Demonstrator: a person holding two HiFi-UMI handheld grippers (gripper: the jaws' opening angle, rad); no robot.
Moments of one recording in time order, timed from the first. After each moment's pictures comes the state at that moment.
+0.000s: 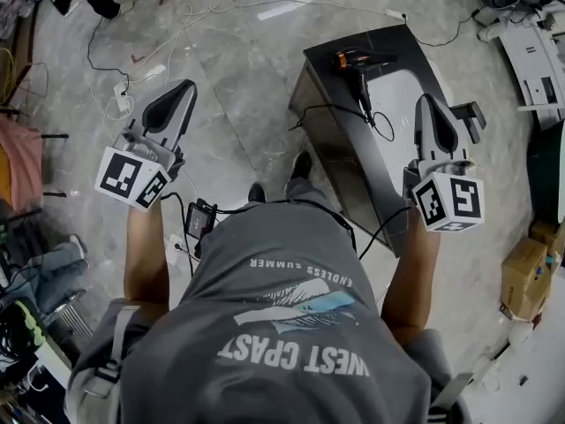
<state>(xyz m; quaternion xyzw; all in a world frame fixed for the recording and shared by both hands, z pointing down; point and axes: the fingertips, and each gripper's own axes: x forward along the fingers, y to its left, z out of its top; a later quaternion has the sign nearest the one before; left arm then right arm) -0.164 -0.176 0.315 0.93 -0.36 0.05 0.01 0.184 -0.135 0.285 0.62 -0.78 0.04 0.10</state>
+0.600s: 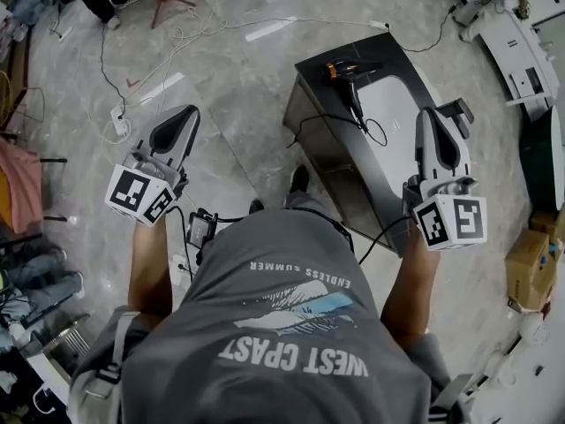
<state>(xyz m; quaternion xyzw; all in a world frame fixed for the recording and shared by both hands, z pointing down) -0.171 -0.156 0.325 0.94 -0.34 0.04 0.02 0.165 -0.093 0.237 0.63 -0.78 0.00 0.07</state>
